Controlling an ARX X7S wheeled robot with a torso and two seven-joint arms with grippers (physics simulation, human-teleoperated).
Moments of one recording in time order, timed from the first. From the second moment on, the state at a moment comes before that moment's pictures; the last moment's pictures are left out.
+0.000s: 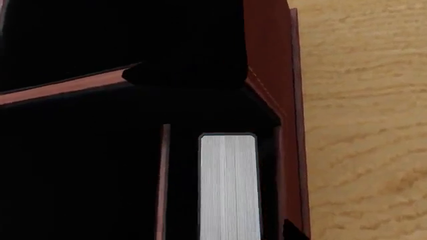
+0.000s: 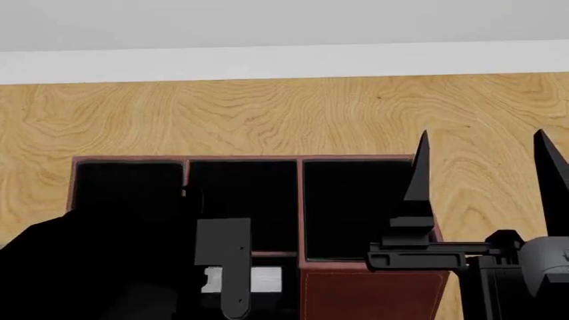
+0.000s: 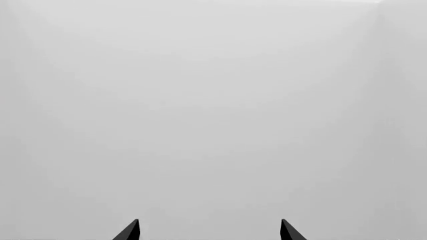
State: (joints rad) left arm -1.12 -0.26 1.09 -0.39 0.04 -0.57 0.90; right arm 0.23 0.53 -0.05 -0.62 0.51 0.27 0.32
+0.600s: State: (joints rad) left arm -1.14 -0.24 1.07 -0.42 0.03 -0.56 0.85; right arm 0.23 0.54 -0.05 -0.62 0.52 0.27 0.32
